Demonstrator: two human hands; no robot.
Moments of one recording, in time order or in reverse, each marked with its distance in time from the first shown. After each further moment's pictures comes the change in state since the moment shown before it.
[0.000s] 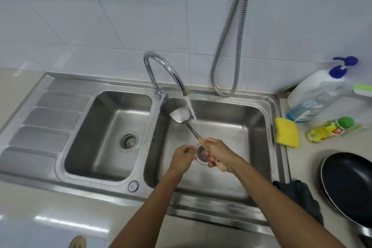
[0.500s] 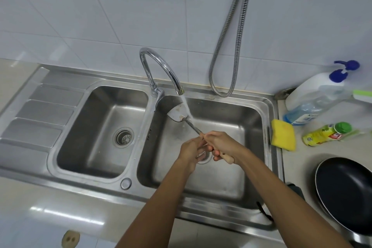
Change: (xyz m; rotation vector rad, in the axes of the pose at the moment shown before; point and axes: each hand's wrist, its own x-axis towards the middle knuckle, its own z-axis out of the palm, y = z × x) left_hand 0.009 0.033 0.045 -0.532 -0.119 -0.238; right_hand 0.002 -0.026 -0.033 -0.133 -0.018 0.012
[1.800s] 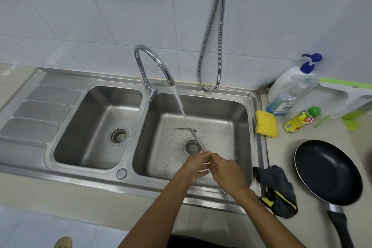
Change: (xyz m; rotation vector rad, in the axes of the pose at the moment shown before) left_hand -0.052 -0.069 0.014 0.168 -0.133 -0.110; right_hand -0.081 0.123 0.010 -0.950 0.462 -0.413
